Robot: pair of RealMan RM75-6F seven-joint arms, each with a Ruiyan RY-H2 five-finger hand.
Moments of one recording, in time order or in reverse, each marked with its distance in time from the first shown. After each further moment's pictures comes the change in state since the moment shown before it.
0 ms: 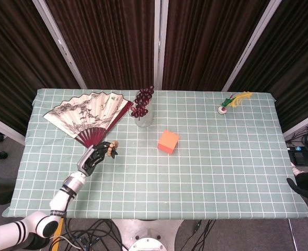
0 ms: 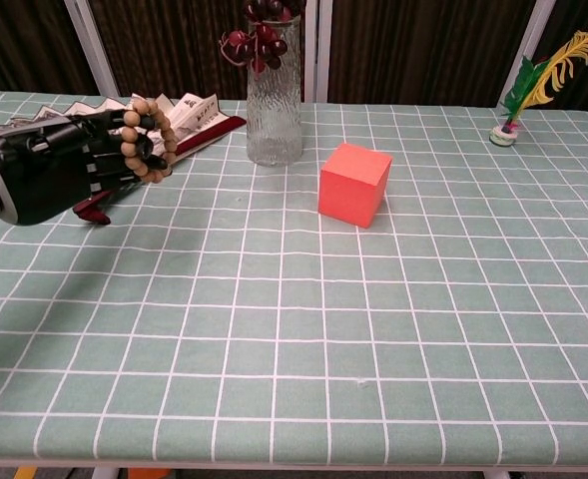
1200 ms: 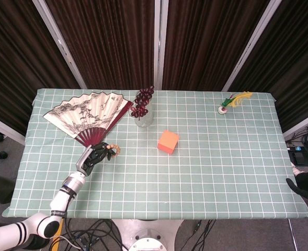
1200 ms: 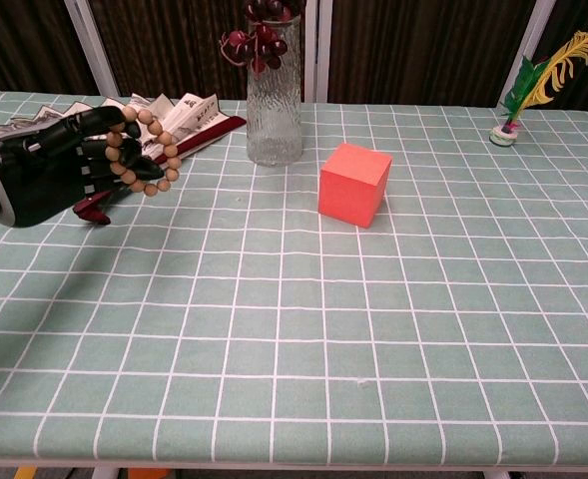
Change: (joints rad) left arm 0.013 -0.010 -0.013 -0.010 -0.056 -0.001 0.089; right arm -0.003 -0.003 -0.001 -0.006 -0.005 0.004 -0.013
